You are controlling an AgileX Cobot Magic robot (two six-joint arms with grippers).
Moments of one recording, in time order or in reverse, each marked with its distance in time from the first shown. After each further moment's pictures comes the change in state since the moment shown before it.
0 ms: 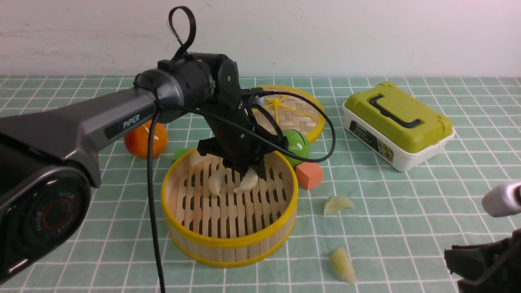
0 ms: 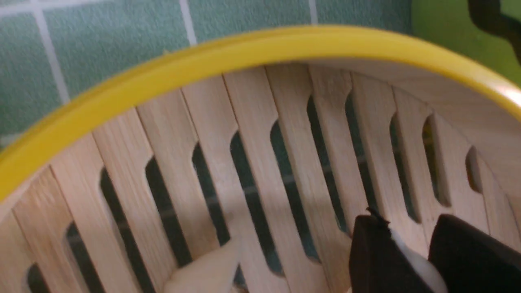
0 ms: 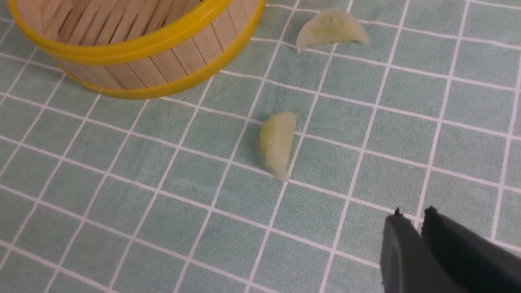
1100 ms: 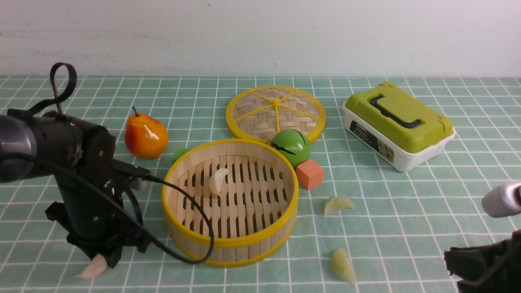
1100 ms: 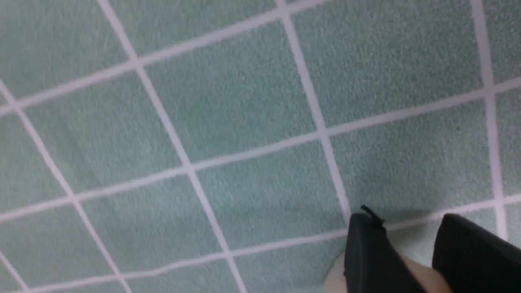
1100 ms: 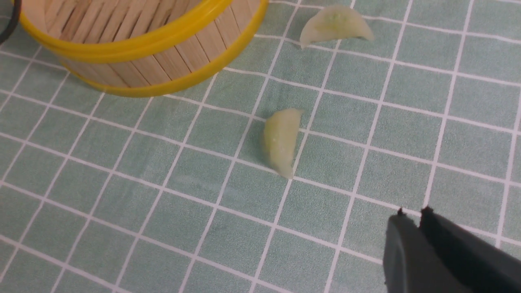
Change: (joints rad) right arm 0.000 0.000 0.000 0.012 0.007 0.000; left arm 0.231 -0.435 0.828 0.308 -0.048 0.170
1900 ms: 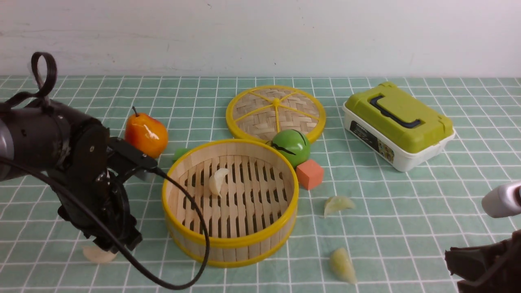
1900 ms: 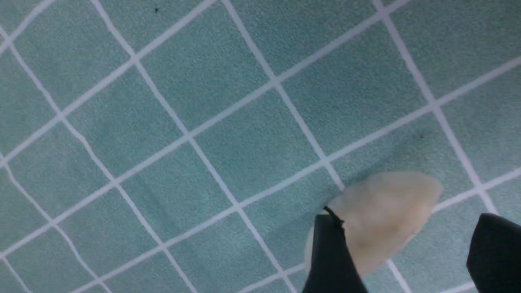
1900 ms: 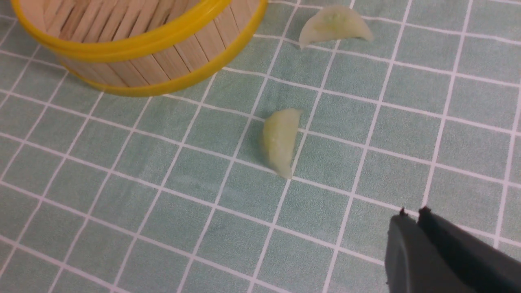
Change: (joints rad) right arm 0.000 0.000 0.000 -0.003 0.000 0.000; left arm -0.024 -0.103 0.059 0.095 -0.110 0.227
